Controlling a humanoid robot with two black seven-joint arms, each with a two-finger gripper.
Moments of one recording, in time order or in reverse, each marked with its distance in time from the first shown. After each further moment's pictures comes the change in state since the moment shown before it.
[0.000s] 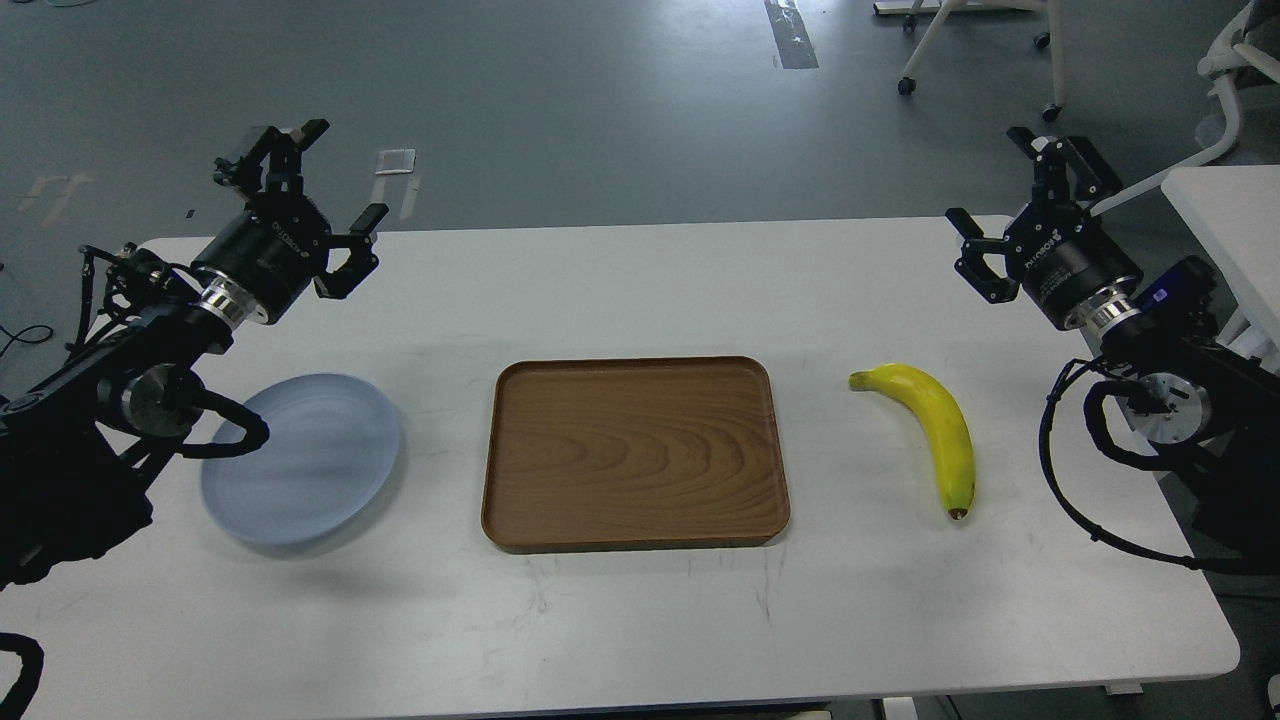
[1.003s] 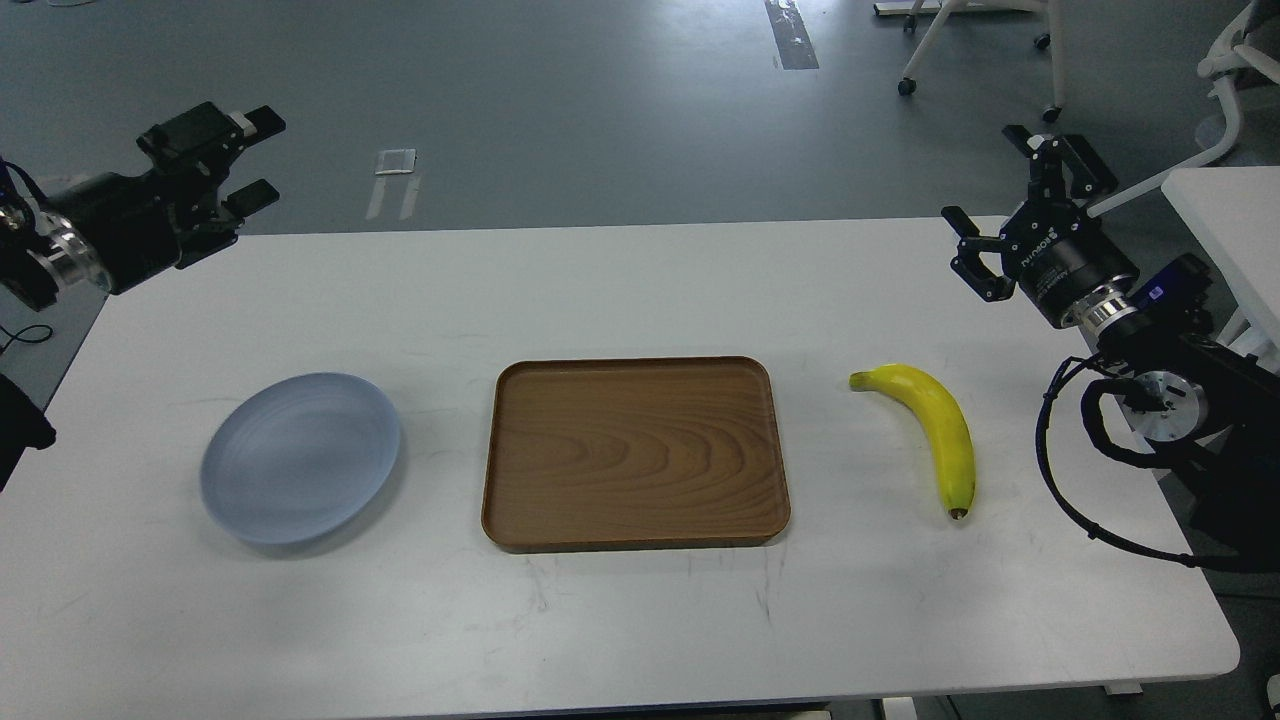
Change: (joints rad) left arm -0.060 0.364 0.005 -0.224 0.849 0.000 -0.087; right arm 0.005 0.002 0.000 0.004 0.000 0.000 0.000
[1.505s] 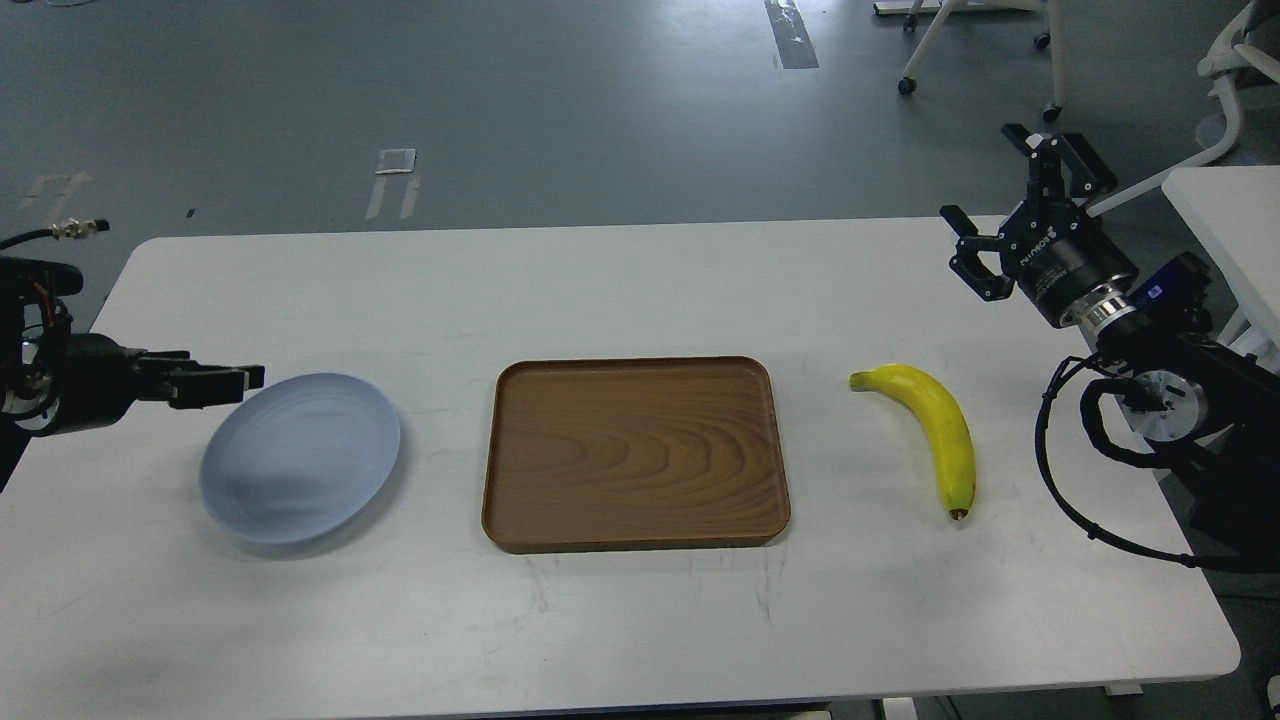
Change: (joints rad) left arm 0.033 0.154 0.386 -0.014 0.705 0.208 -0.001; right arm -0.001 -0.002 0.000 0.008 0.000 0.000 0.000
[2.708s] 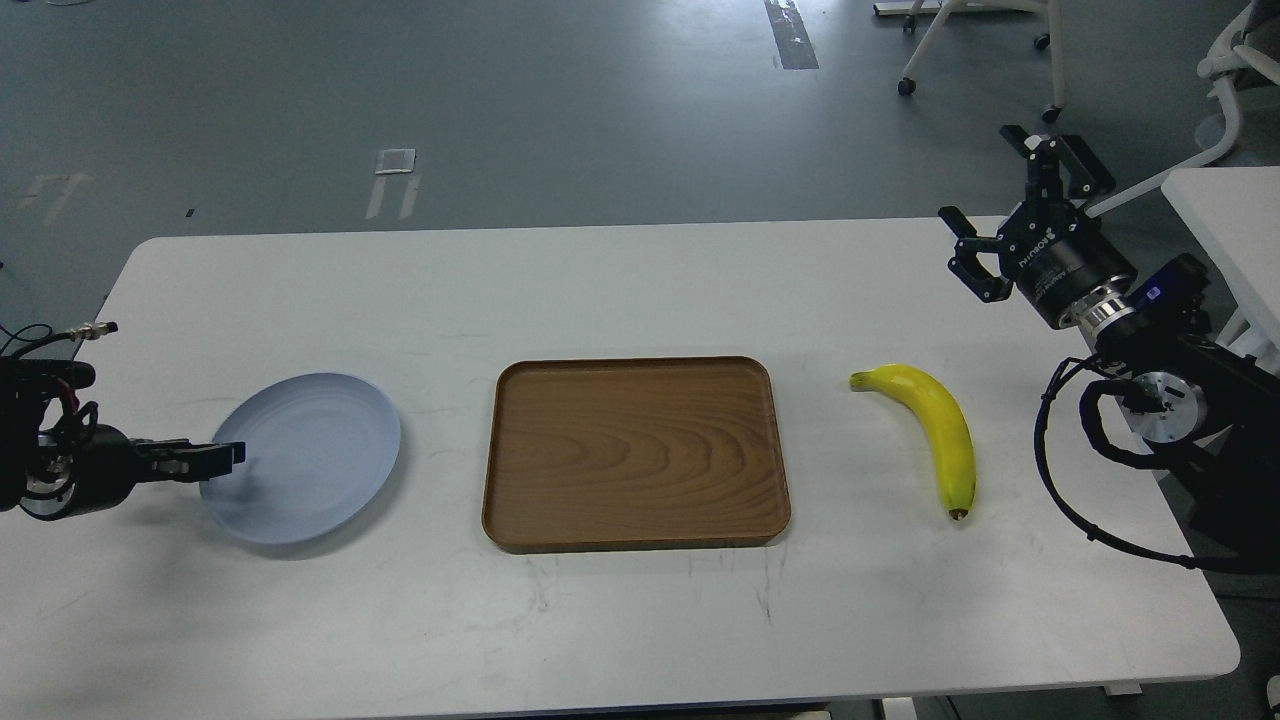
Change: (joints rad) left arm 0.089 -0.144 0.026 0.185 -0.136 0.012 0.000; right arm -0.002 0.000 0.000 0.002 0.000 0.000 0.000
